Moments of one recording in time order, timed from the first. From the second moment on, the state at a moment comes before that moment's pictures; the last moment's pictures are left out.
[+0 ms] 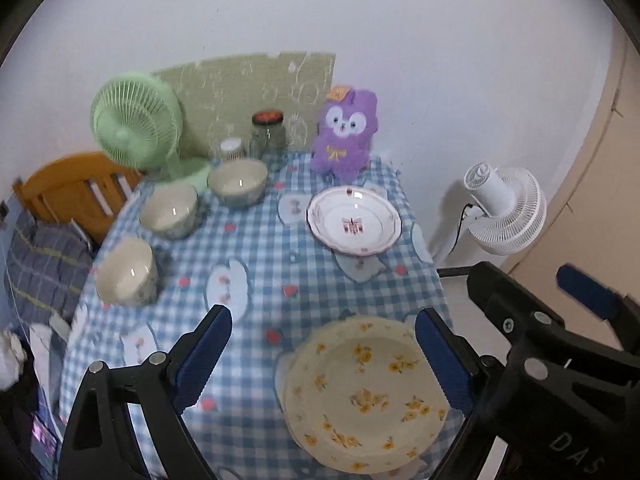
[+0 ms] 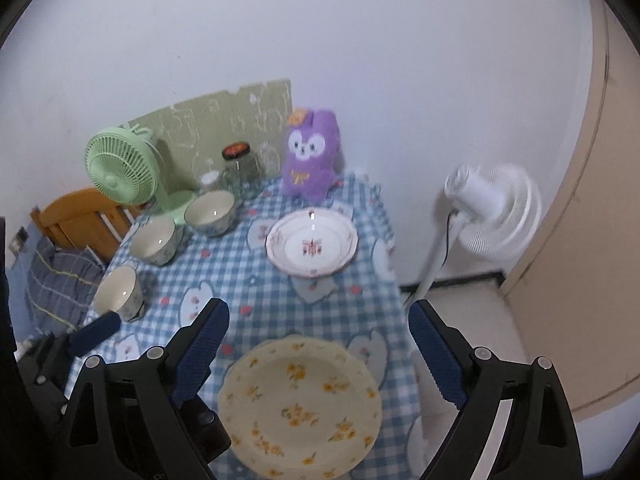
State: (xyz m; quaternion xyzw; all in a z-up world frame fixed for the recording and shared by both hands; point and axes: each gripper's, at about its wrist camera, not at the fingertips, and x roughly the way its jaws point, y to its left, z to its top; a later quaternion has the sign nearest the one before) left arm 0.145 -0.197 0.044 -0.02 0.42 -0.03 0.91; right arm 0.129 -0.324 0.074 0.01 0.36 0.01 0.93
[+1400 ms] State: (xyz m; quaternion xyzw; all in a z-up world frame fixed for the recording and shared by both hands) left arm 0.286 -0.224 0.027 -0.02 0.39 0.02 0.92; right arm 0.294 -0.359 0.041 0.01 0.37 0.03 0.93
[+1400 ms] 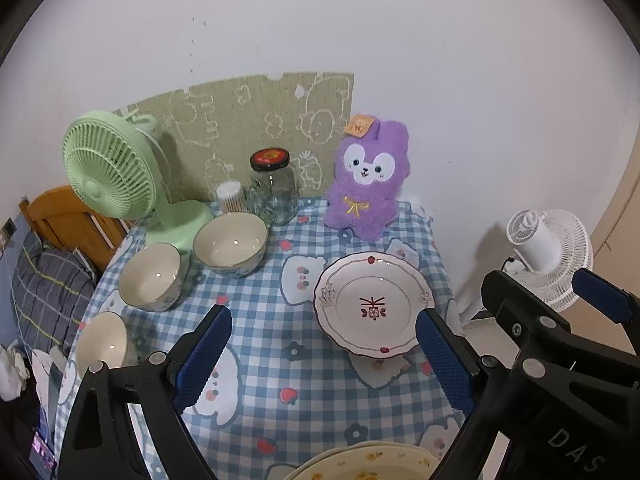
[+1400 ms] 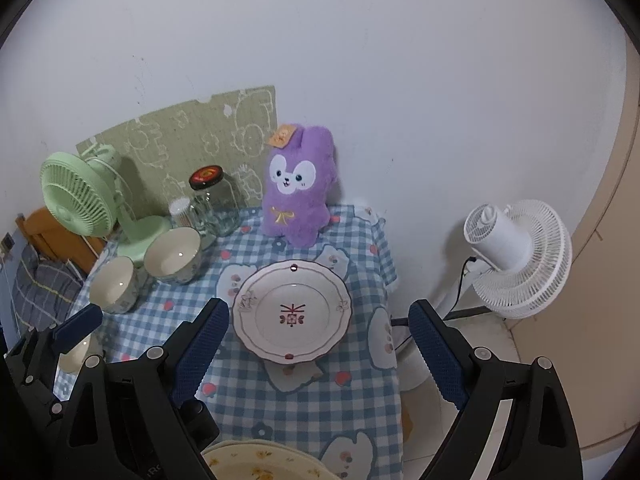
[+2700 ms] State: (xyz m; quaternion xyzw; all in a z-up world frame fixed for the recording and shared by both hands) left arm 0.403 -0.236 -0.115 -0.01 0.46 0.04 0.89; right arm 0.422 -0.373 -0.106 0.02 0.44 0.04 0.90
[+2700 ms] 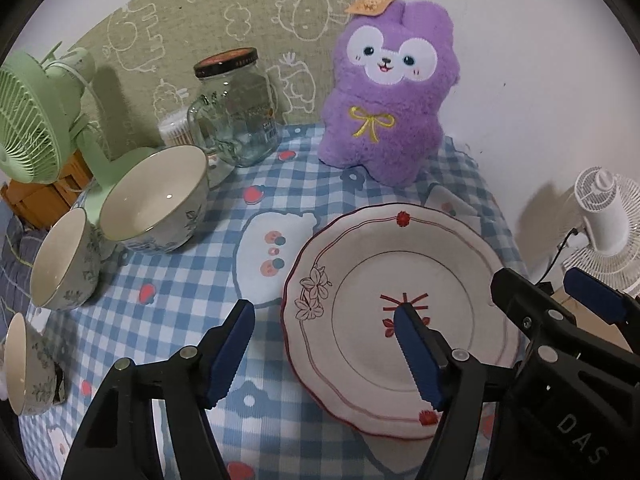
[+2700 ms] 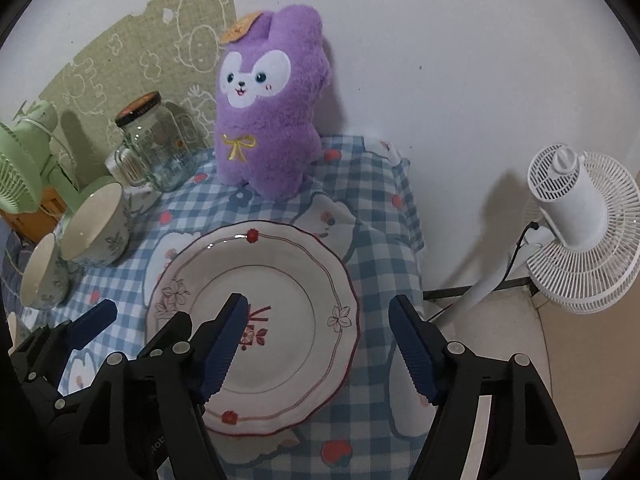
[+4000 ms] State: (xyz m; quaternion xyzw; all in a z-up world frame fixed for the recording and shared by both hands) left arm 0.431 -0.234 -0.158 0.01 0.50 0.03 0.86; right arm 0.451 -0.375 -0.160 0.02 0.51 0.03 0.86
